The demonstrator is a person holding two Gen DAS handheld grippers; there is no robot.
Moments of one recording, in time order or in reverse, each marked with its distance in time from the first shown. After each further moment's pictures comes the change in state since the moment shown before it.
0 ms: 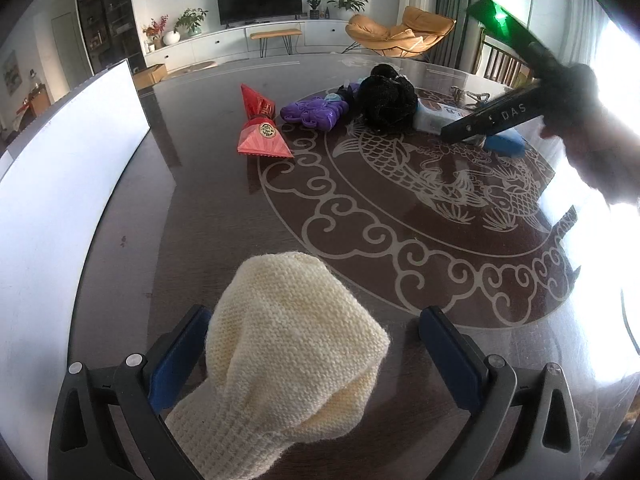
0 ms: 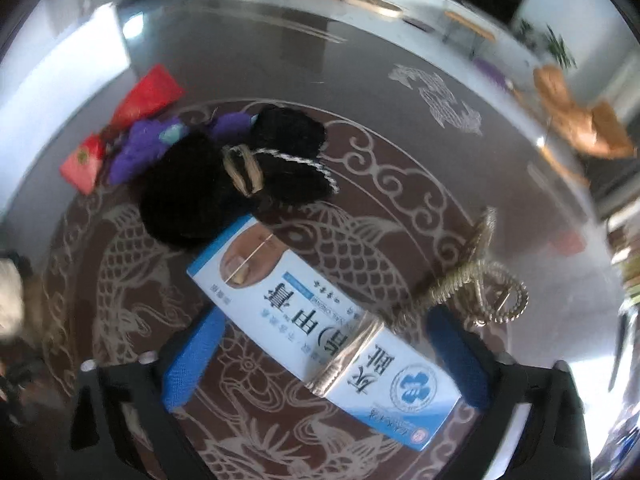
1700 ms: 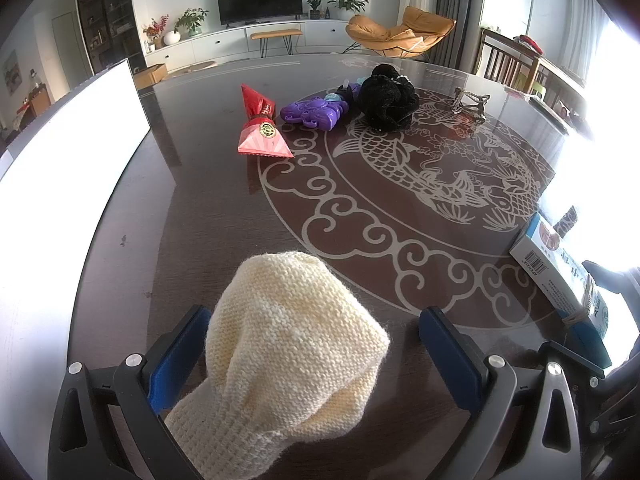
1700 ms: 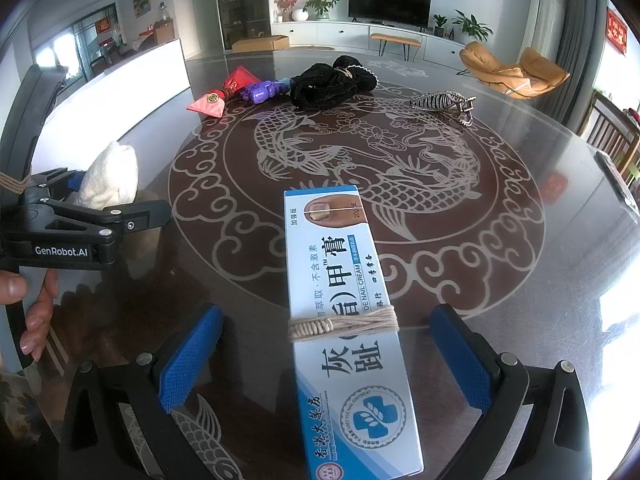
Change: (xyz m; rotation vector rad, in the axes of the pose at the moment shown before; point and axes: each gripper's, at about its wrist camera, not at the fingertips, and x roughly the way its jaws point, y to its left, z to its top) left arm 0.000 -0.001 0.000 -0.001 -0.001 0.002; right arm -0.060 0.127 -0.177 0.240 -0.239 -0.095
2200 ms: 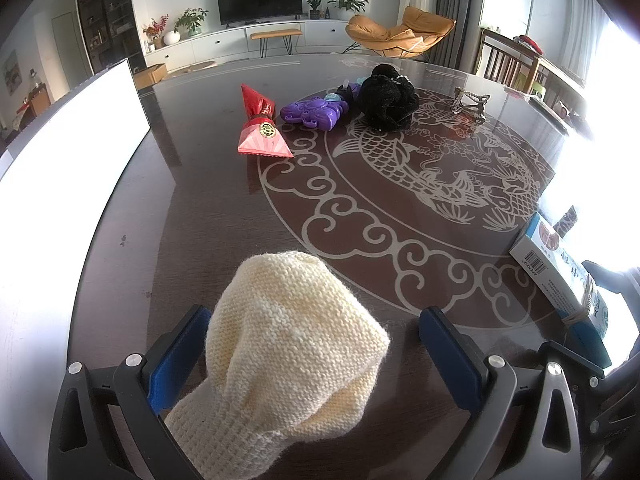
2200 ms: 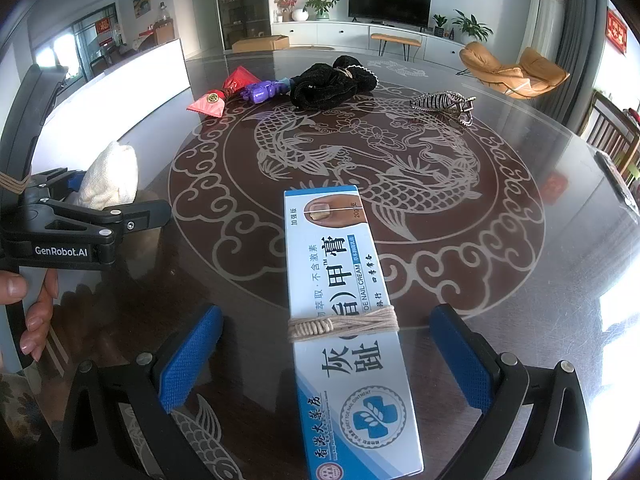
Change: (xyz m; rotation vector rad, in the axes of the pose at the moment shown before) left arm 0.001 0.000 0.000 0.001 0.001 -0.002; right arm 0.000 0.000 0.000 0.000 0.000 0.000
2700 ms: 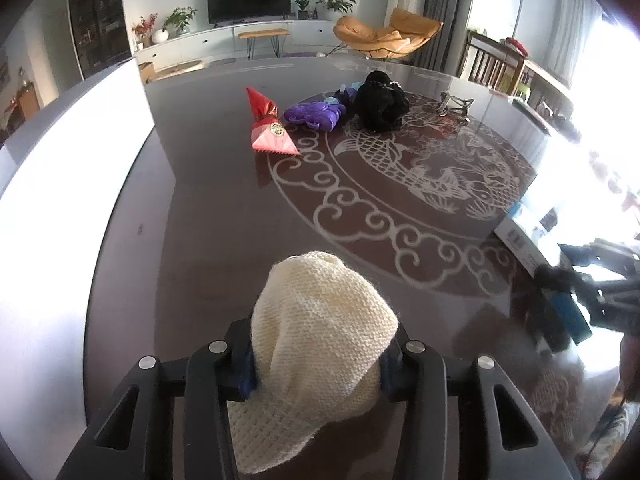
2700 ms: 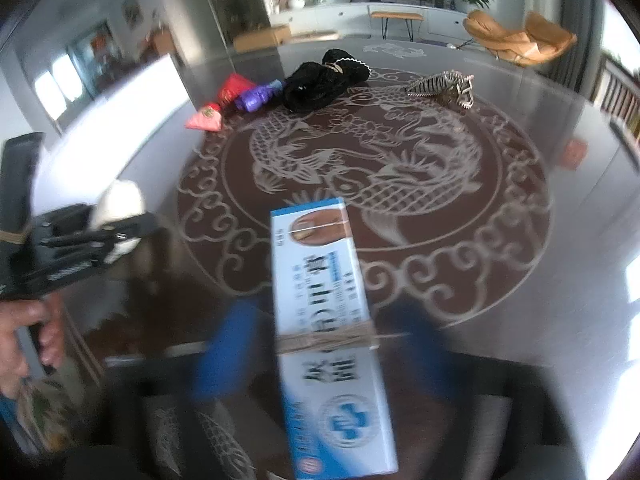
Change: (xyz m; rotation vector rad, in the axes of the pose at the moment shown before) left arm -0.031 0.015 -0.013 0.002 -0.007 -0.071; right arm -0.003 -0.023 0.017 0.048 0.110 0.101
